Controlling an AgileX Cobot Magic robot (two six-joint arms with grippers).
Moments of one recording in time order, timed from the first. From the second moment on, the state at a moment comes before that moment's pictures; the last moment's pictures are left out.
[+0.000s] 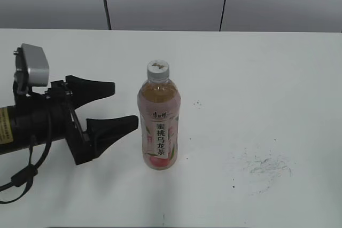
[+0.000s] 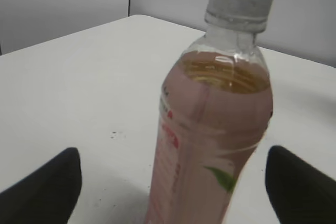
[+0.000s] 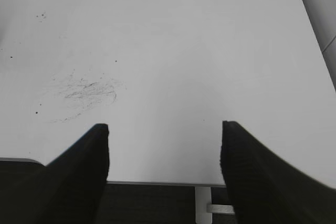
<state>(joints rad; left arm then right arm) -0.22 1.77 -0.41 0.96 -1.21 -0.36 -0.02 0.07 -0.51 0.08 1.10 -0.19</state>
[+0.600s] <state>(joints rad) -0.39 1.89 -0.59 0.93 -1.21 -0.37 -0.02 0.07 -0.51 0.08 1.10 -0.19</state>
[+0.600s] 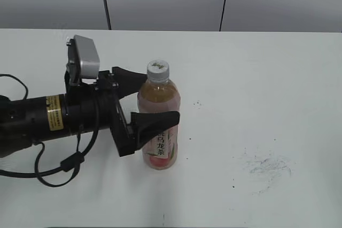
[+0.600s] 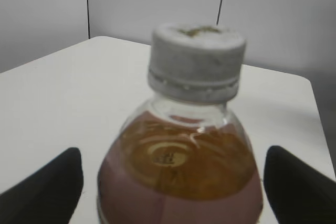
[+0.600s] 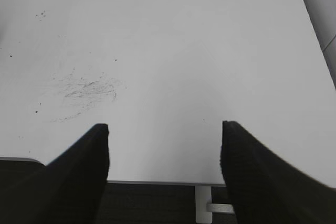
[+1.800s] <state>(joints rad) -0.45 1.96 -0.68 0.91 -1.21 -0.36 -0.02 0.09 -0.51 0.14 1.10 -0.19</state>
